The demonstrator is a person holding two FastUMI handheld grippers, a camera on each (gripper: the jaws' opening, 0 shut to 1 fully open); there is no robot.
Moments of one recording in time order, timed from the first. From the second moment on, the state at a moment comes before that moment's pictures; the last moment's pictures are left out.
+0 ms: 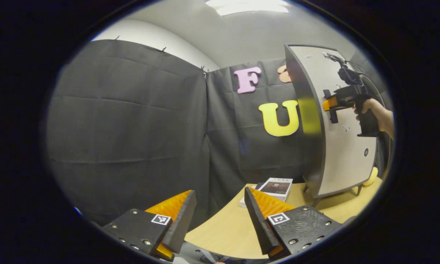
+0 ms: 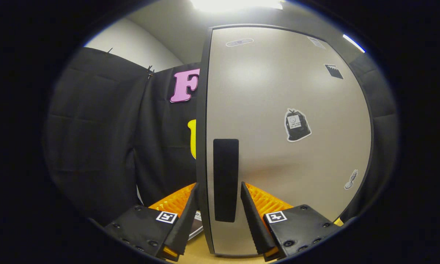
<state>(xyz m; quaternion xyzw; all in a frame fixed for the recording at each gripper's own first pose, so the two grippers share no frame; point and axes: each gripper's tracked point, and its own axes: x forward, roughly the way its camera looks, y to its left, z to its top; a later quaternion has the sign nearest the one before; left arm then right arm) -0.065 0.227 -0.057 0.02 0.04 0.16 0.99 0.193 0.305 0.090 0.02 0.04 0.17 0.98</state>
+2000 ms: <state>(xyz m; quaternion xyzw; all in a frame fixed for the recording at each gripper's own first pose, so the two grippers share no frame) -0.006 0.051 -0.024 0.00 0.00 -0.02 1.00 0.110 0.240 0.100 0.03 0.10 0.29 0.95</state>
